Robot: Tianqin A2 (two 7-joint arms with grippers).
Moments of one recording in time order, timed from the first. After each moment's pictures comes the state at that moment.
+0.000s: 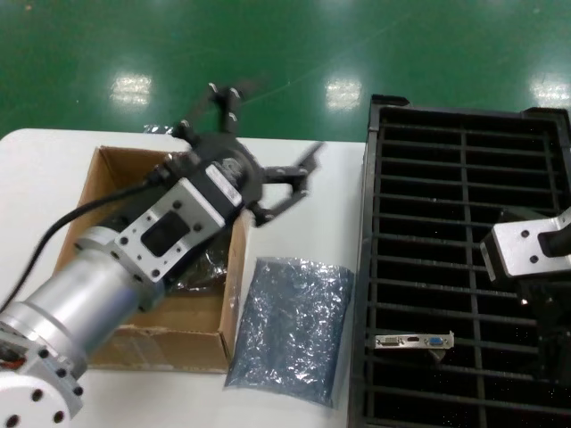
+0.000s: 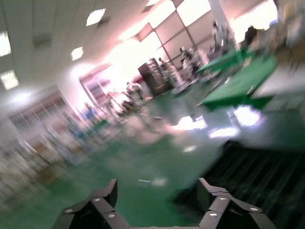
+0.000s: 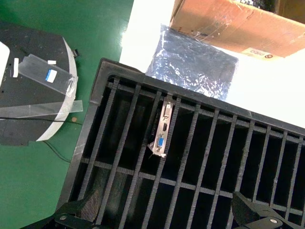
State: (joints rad) left arm -0.30 -0.25 1.62 -2.05 -0.84 0.69 -0.43; right arm 1.54 0.78 -2.75 1.75 1.30 -1.57 0.70
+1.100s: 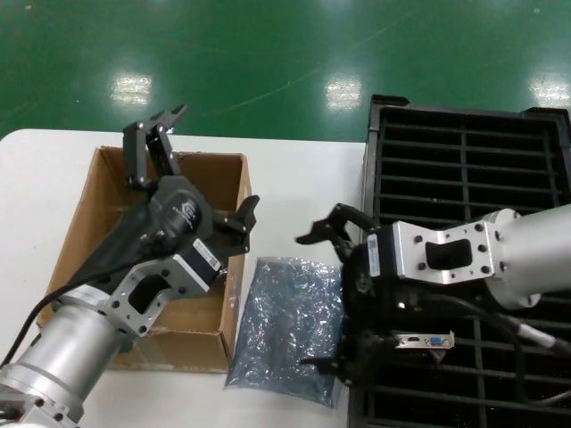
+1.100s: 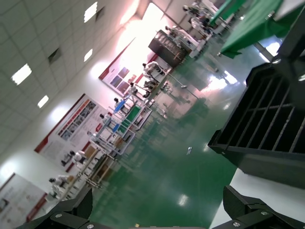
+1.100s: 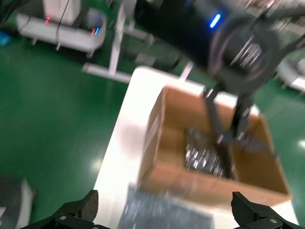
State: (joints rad) left arm -0.17 -0.30 1.64 -1.93 -0.87 0.35 -0.04; right arm 1.12 0.65 -2.44 1.71 1.43 -1.14 0.51
